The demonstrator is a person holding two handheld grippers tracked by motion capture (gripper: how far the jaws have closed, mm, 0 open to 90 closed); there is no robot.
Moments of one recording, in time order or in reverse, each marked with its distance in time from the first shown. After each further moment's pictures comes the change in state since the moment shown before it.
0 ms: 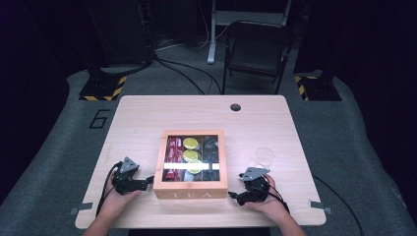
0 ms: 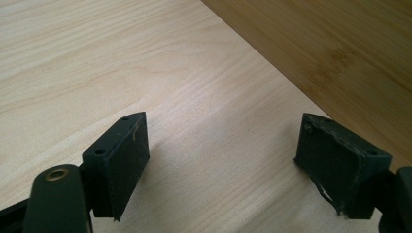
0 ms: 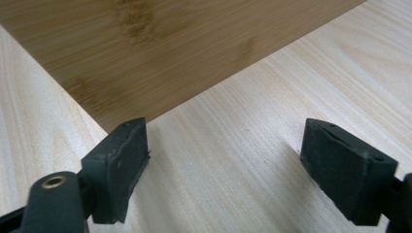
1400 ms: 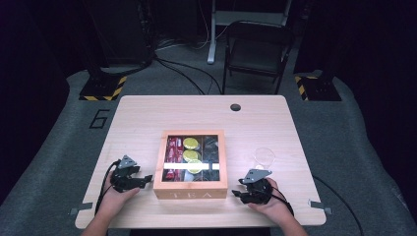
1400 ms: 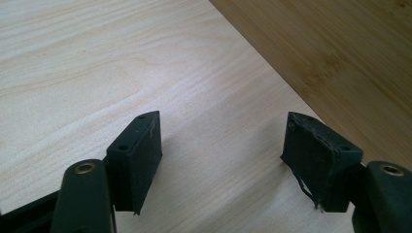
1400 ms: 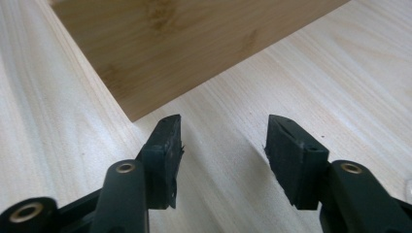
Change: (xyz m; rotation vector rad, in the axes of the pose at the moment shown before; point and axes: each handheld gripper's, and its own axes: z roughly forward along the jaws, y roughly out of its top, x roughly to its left) left arm 0.003 0.008 -0.005 0.056 -0.030 -0.062; right arm 0.008 0.004 -0.017 0.054 -0.020 -0.008
